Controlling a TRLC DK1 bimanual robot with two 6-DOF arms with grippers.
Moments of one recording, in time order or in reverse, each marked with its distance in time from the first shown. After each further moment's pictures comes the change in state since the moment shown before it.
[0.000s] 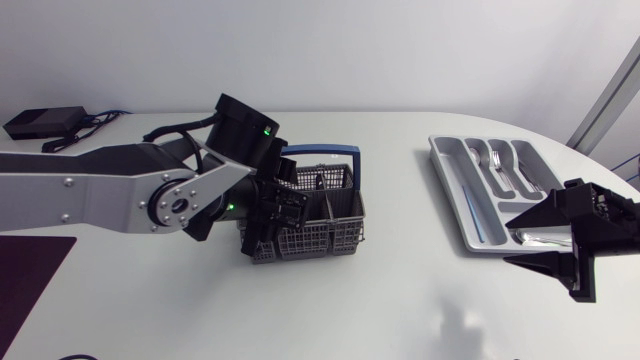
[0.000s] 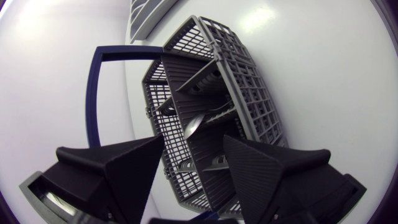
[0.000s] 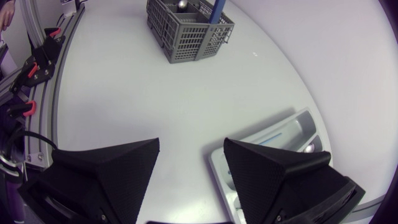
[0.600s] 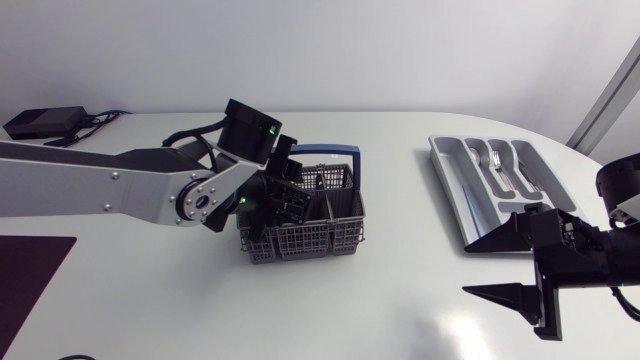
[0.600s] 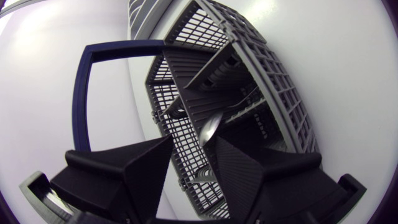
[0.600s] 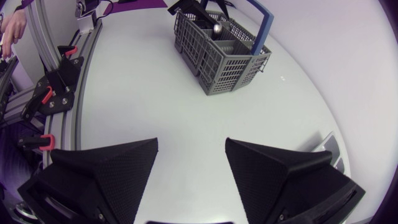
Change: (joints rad) left arm 0.040 0.102 0.020 0.138 0.029 0.137; right arm 0.257 -0.211 -0.171 0.068 -0.042 0.272
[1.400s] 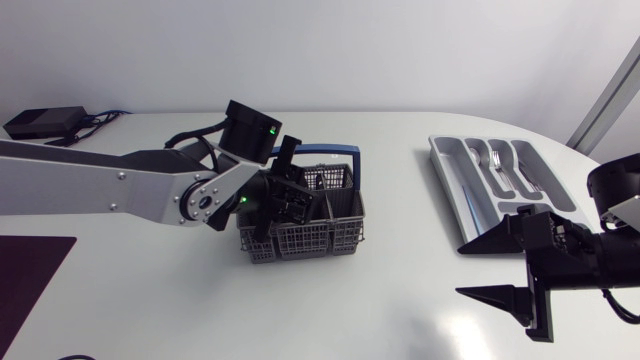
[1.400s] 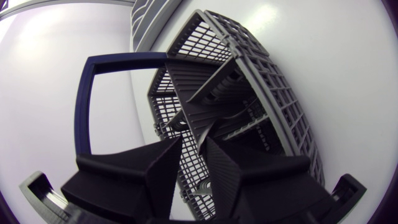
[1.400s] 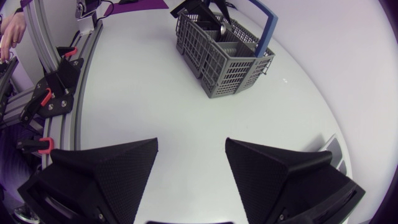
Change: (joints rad) left arm 0.004 0.018 0.002 0.033 0.069 0.003; right arm 0.037 -0.006 -0.026 0.045 0.001 0.044
